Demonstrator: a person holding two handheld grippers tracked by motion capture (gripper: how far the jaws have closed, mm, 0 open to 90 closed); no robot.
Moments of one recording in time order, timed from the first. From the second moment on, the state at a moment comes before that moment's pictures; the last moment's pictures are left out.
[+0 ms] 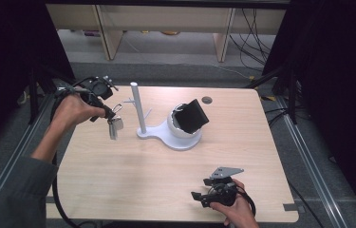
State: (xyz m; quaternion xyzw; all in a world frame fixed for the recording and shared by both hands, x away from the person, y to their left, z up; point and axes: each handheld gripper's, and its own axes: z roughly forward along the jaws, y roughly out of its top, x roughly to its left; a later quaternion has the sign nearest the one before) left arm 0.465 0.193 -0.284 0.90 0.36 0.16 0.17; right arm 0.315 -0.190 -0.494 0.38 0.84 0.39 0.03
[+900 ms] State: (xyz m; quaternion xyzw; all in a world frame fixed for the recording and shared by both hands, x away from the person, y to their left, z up) left arm 0.493 0.181 -0.293 0.89 0.38 0.16 0.17; right arm 0.315 -0.191 -0.494 0.38 0.84 0.39 0.03
